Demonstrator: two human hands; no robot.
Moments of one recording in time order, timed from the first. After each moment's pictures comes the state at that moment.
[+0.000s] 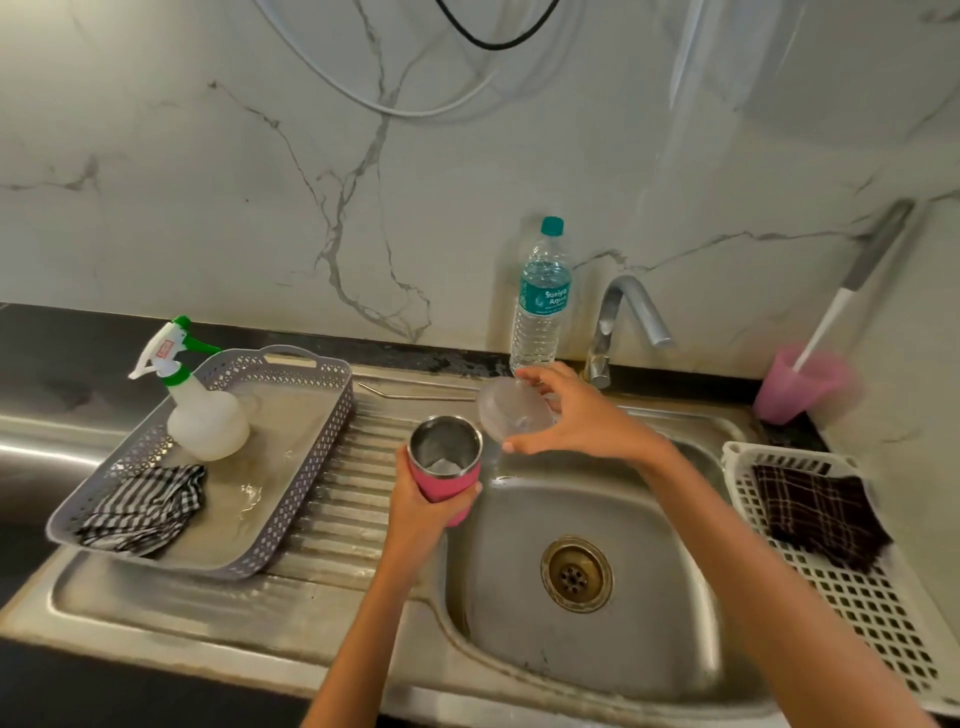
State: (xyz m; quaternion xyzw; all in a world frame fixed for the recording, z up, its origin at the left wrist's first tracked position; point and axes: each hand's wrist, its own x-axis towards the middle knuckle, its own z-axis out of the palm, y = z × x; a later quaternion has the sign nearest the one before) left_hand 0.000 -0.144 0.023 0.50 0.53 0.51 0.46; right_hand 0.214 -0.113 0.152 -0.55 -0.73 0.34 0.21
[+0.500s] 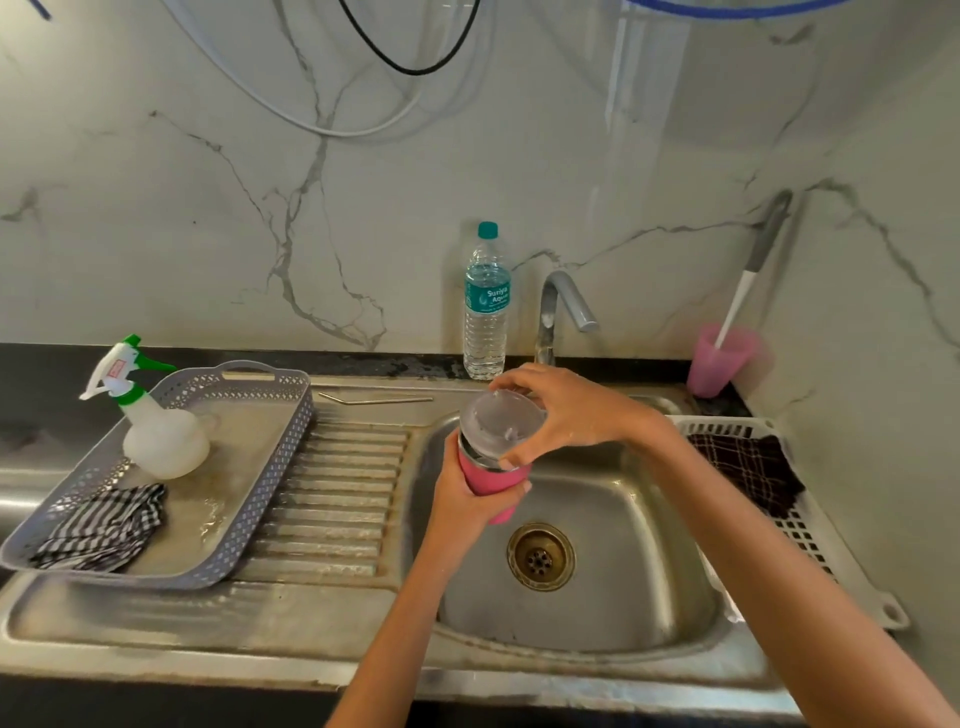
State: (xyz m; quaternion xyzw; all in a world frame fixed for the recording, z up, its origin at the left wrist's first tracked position) left_hand 0.080 -0.184 0.058 0.57 0.44 0.47 0.51; right_hand 0.247 -0.163 0.193 -0.53 -0.80 0.26 0.12
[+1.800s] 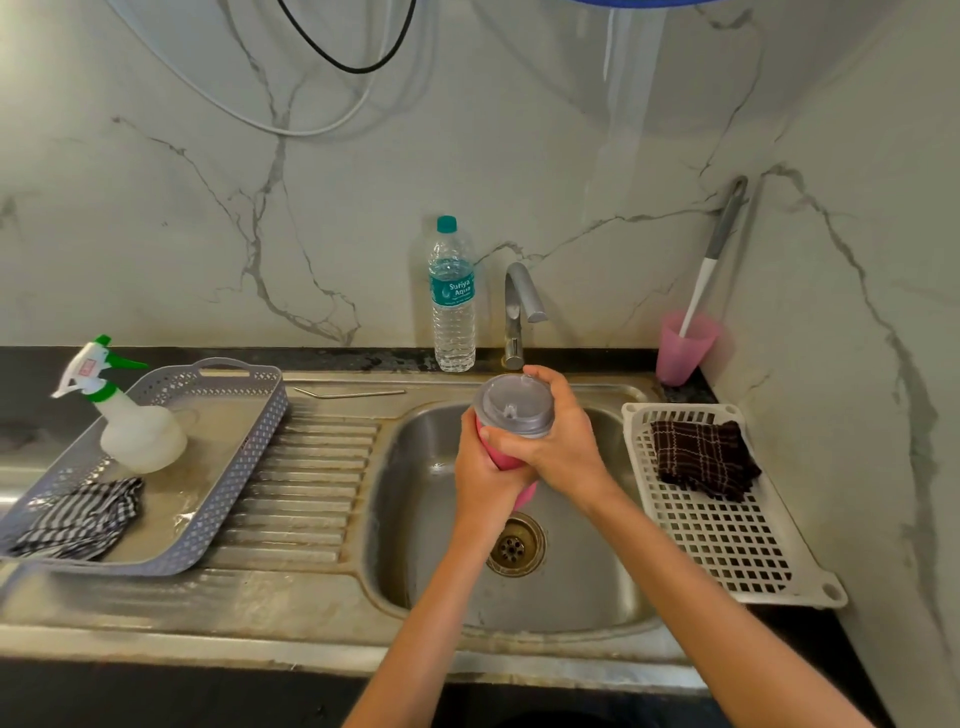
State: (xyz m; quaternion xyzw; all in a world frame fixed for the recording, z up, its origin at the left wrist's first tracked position) left_hand 0.169 -0.220 0.098 0.56 0.47 0.51 0.46; right_hand 0.273 -0.219 0.130 -0.56 -0.55 0.35 0.51
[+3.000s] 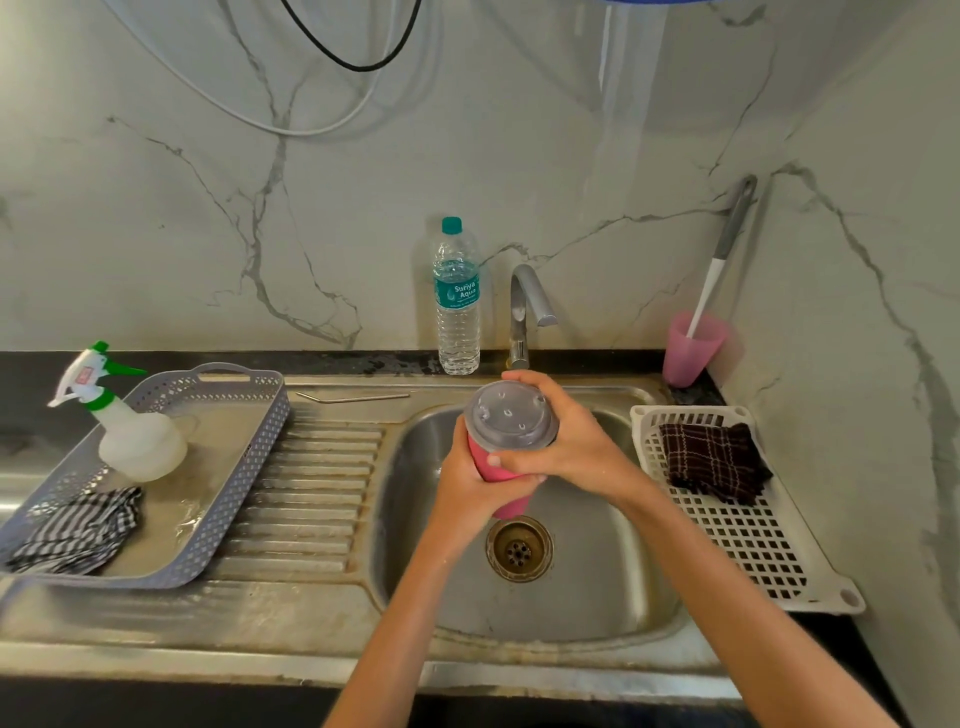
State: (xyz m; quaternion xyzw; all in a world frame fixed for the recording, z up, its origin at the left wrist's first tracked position) left_hand 0.130 -0.207 0.097 0.61 0.44 0.45 0.48; right_hand 0.281 -0.215 0.150 -0.50 -0.63 0.42 0.42
